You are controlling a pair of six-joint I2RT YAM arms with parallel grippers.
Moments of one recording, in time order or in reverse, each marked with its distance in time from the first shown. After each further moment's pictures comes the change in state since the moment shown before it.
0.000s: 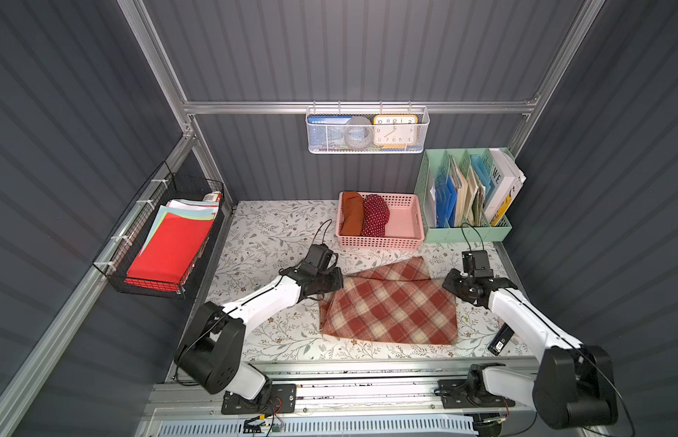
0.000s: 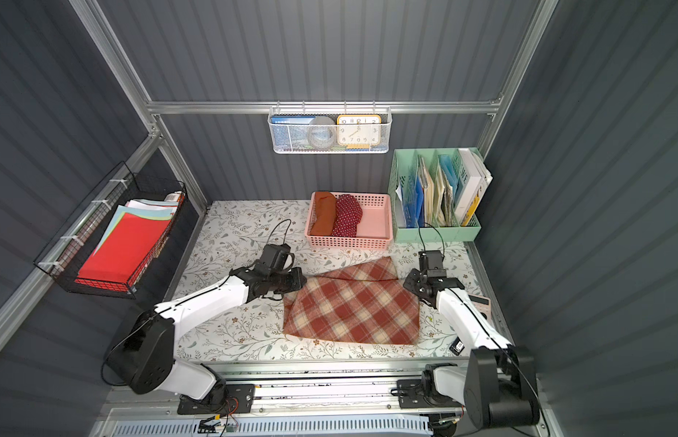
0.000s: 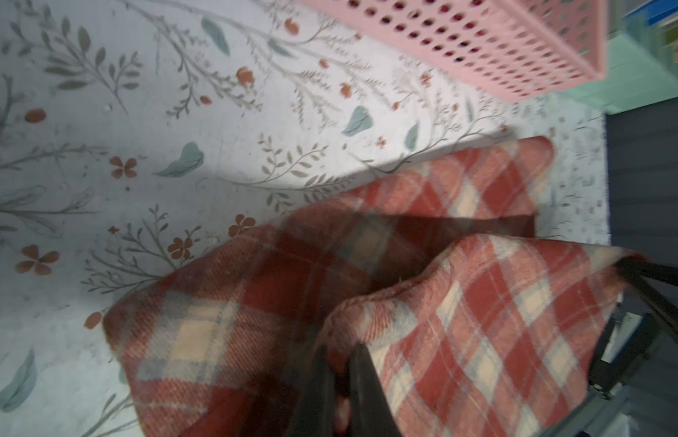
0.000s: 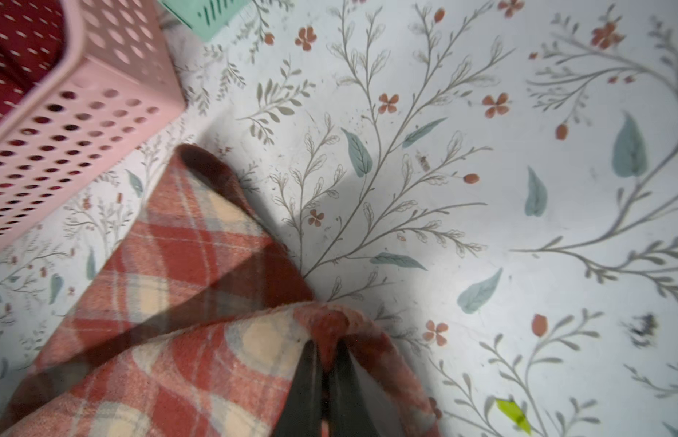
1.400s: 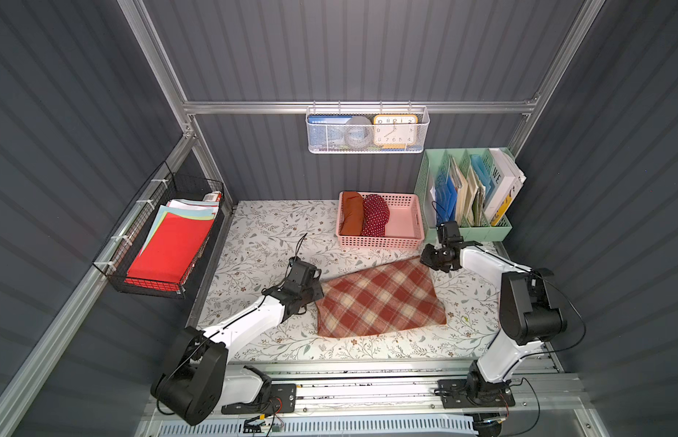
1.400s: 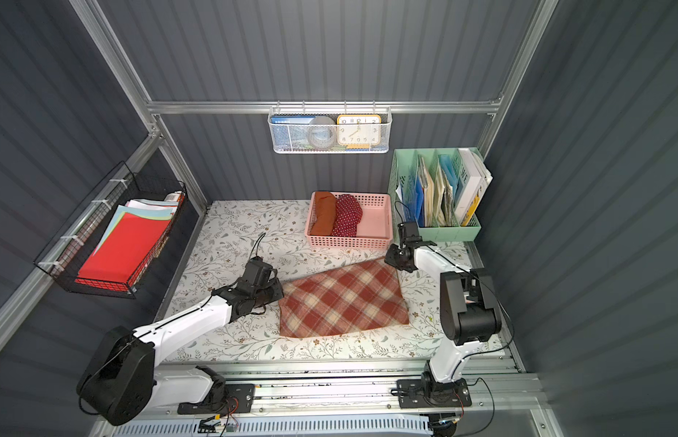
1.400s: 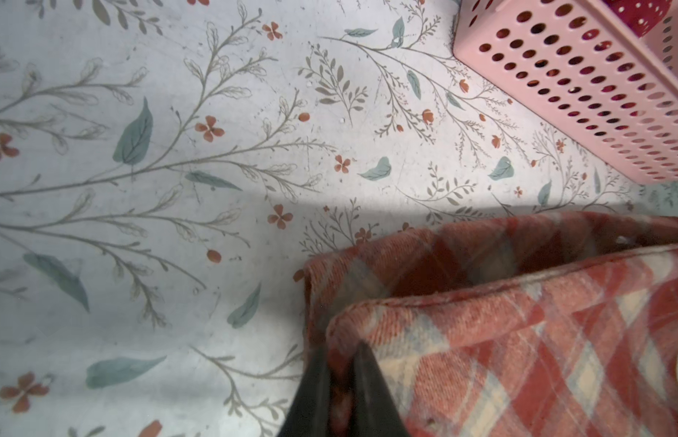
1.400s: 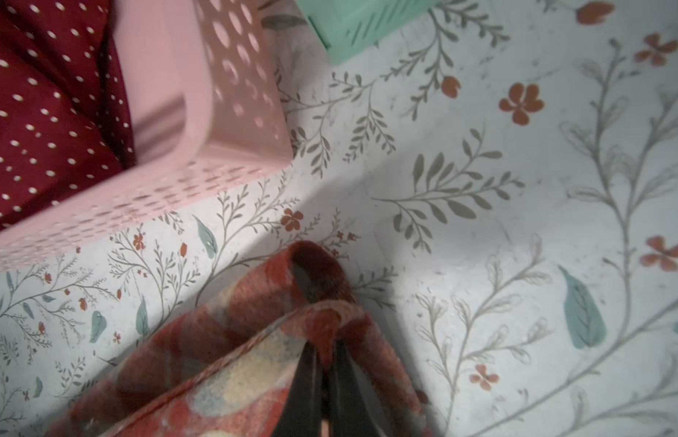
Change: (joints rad) left arm 0.089 -0.109 -0.237 0.076 -0.259 -0.057; right arm 0.083 0.588 0.414 0.090 -0.105 -0.053
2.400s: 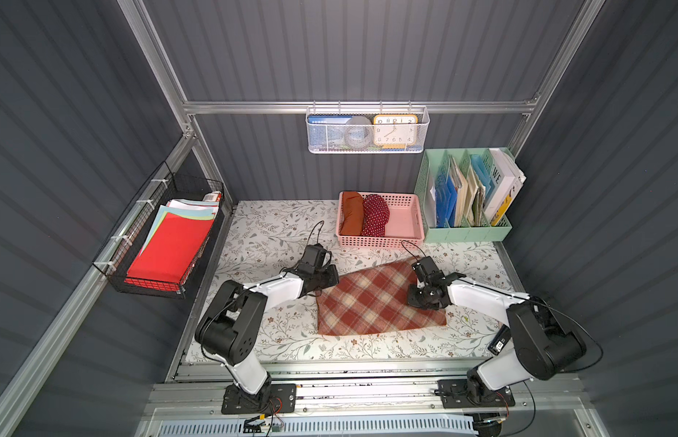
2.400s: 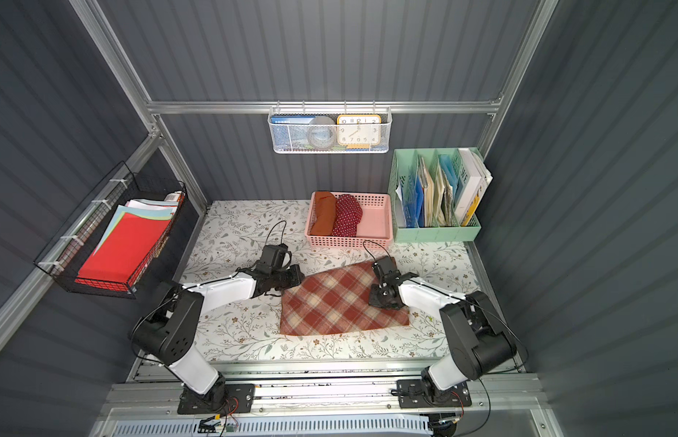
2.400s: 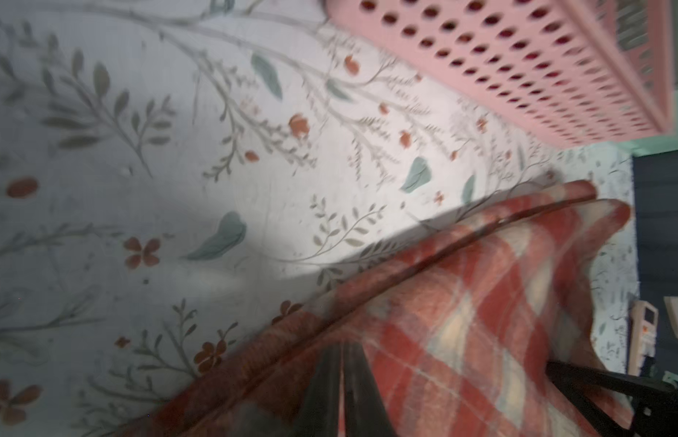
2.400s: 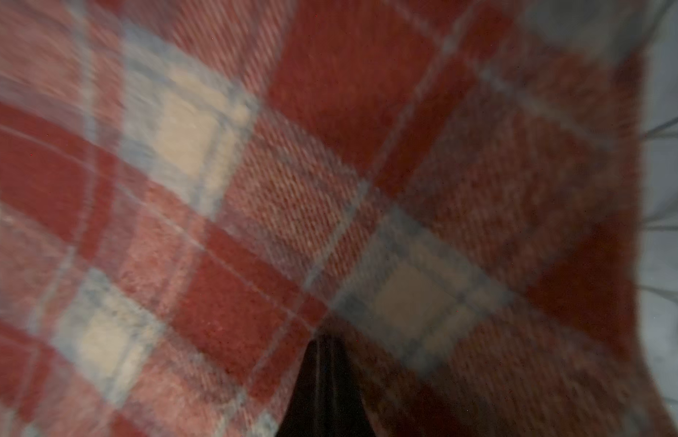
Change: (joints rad) left arm 0.017 0.367 0.188 0.182 0.314 0.096; right arm 0.302 -0.208 -0.356 -0.035 0.063 0.072
